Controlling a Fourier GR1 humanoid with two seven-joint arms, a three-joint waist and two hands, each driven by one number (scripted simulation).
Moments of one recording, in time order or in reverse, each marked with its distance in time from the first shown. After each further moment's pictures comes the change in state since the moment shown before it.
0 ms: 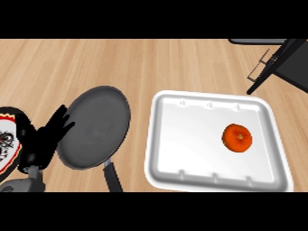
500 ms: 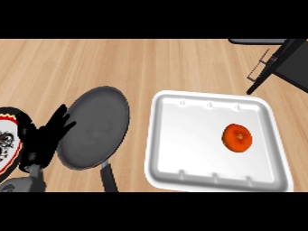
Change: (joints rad) left arm -0.010 0.005 -0.007 0.016 0.004 0.014 -0.005; right arm 0.019 0.043 -0.009 -0.168 0.029 0.111 0.144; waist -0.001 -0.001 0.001
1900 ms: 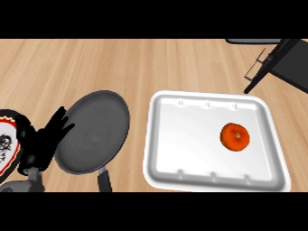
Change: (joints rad) left arm 0.022 0.020 -0.029 -0.015 0.021 0.032 0.002; right arm 0.075 0.385 0.129 -0.739 0.112 0.168 0.395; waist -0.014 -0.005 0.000
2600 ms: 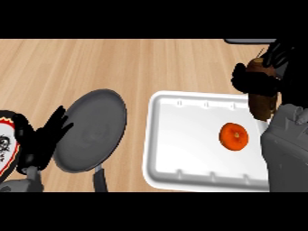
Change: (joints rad) left arm -0.007 0.011 0.002 0.007 0.027 -0.002 0.004; right arm 0.316 0.244 0.347 -0.108 0.073 -0.182 0.063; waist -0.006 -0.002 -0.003
